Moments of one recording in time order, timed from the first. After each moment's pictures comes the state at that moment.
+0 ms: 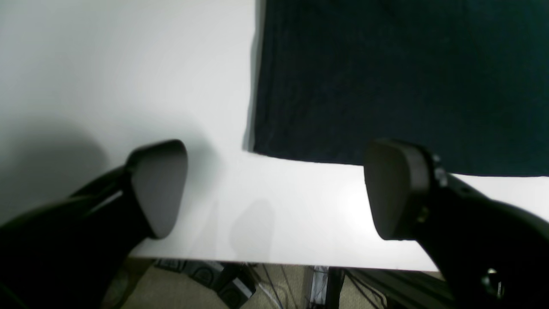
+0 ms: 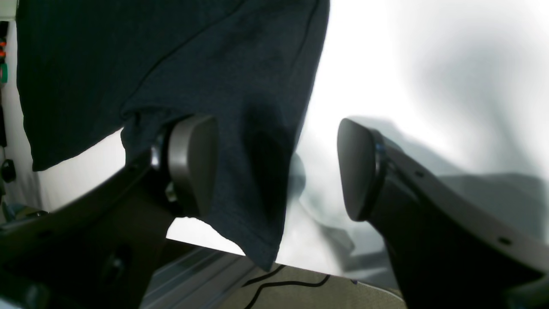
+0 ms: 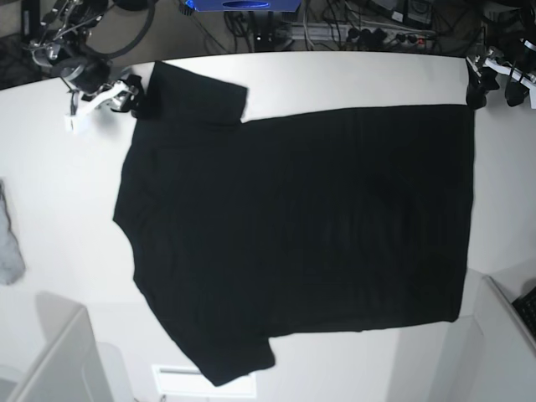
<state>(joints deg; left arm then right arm) 38.3 -17.8 -52.2 97.8 -50.5 -35.8 45.2 -20.1 -0.1 39.9 92.8 45.9 32.7 -67.2</state>
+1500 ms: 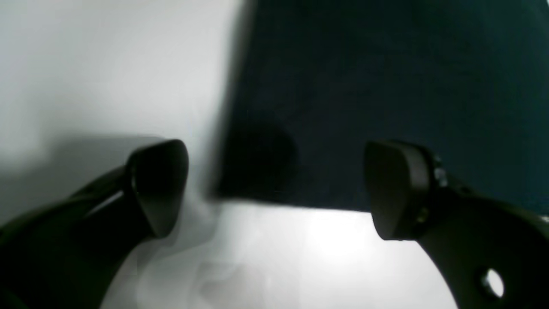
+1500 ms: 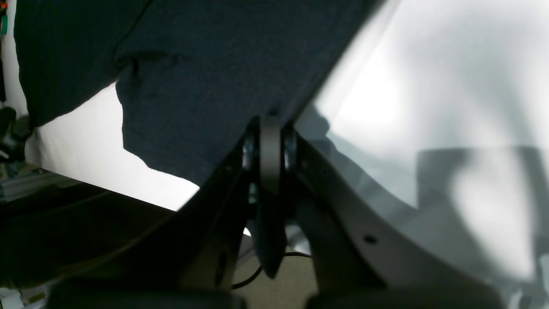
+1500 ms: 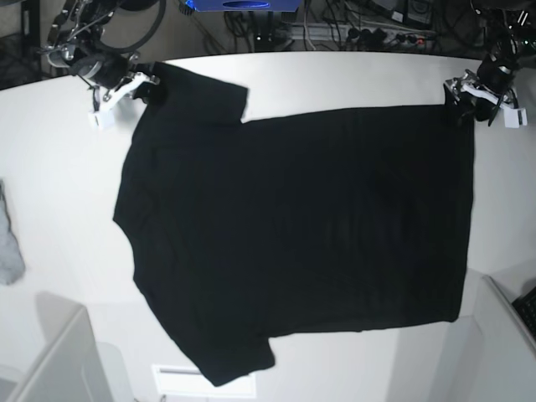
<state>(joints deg) 25.4 -17.6 -42.3 80.0 -46.4 -36.3 42.1 -21.9 0.1 33.2 92.3 44.8 32.6 -68.3</state>
